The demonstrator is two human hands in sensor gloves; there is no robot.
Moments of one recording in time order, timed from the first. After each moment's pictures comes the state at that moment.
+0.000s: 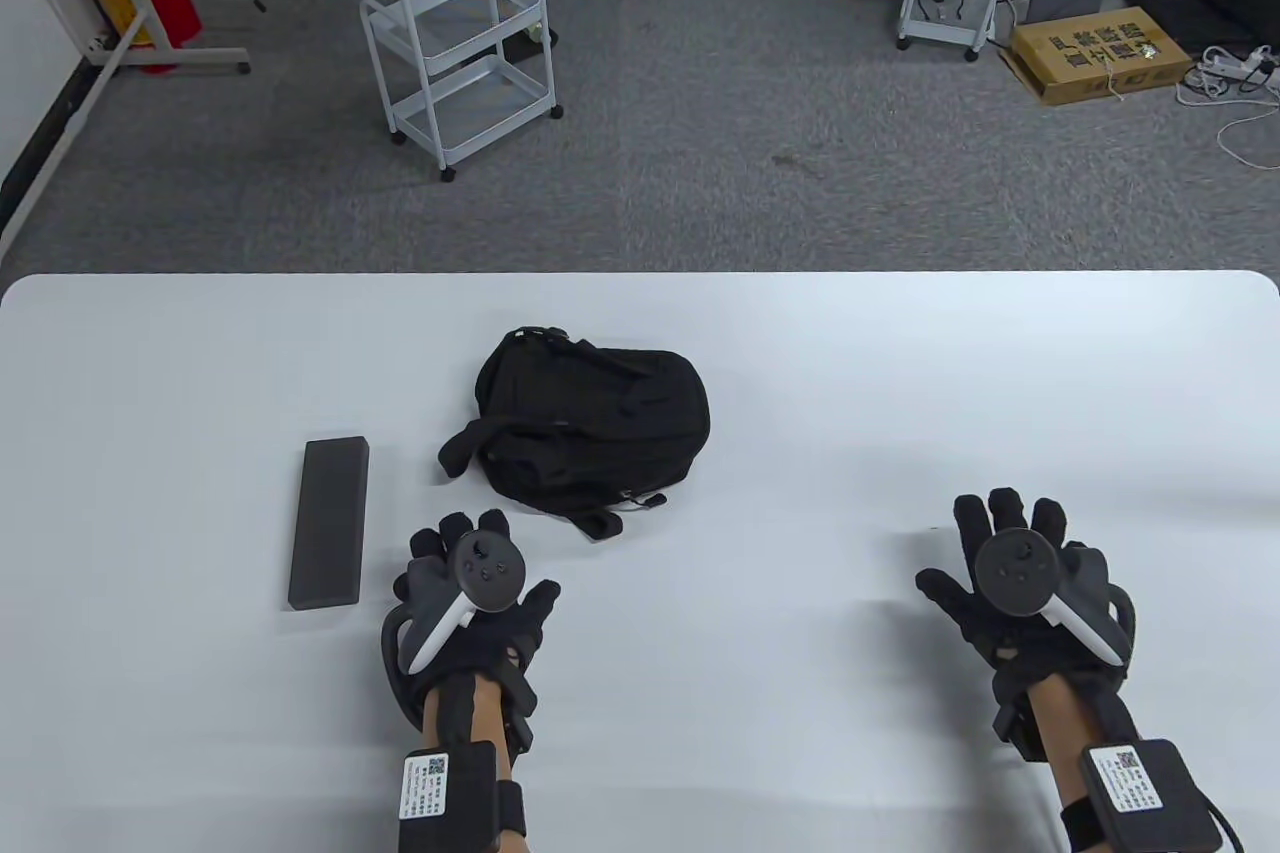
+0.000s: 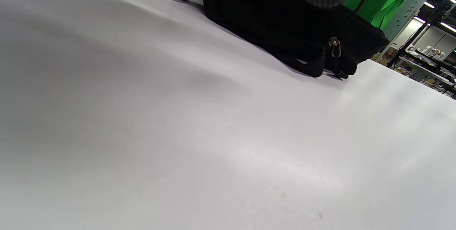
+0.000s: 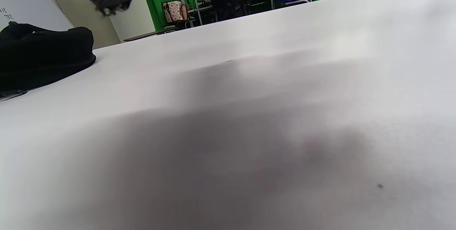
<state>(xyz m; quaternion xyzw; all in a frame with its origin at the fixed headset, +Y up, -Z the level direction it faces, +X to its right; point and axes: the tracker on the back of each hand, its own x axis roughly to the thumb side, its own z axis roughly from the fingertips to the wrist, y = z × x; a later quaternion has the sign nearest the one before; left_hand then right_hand) -0.192 -0.756 -0.335 -0.16 0.01 0.18 0.97 0.296 -0.745 -0.315 -0.03 0.08 0.99 0.13</state>
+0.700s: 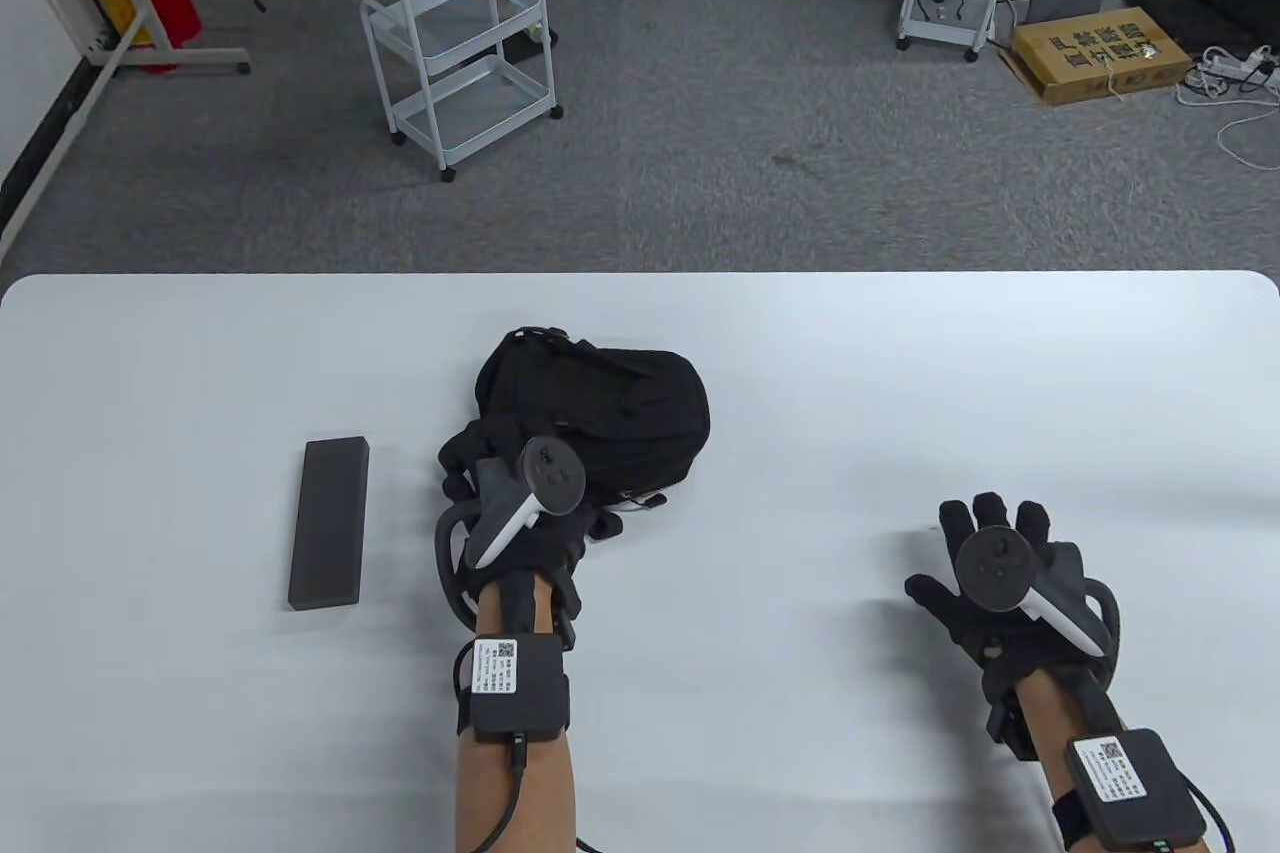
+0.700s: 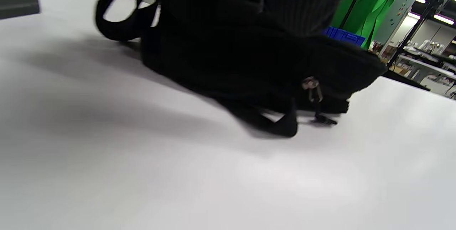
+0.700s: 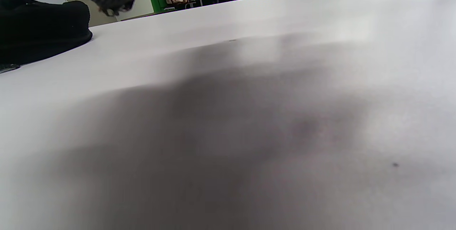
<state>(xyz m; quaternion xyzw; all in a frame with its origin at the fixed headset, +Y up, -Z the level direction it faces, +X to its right) -0.137 -0.724 -0.419 -0.13 0.01 0.13 0.98 0.285 -0.754 -0.320 -0.02 0.11 0.99 0.11</state>
